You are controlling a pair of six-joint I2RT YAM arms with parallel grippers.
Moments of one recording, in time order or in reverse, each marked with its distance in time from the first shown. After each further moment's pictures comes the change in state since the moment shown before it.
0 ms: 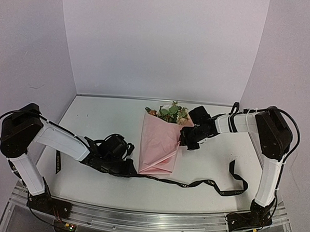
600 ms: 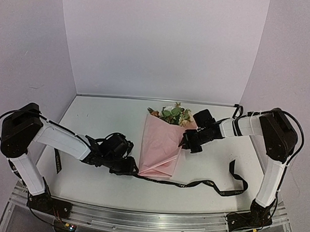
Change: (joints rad) left arm -0.004 0.004 0.027 -0.019 -0.052 -0.057; right arm -0.016 -0.059 -0.120 0.095 -0.053 -0.039
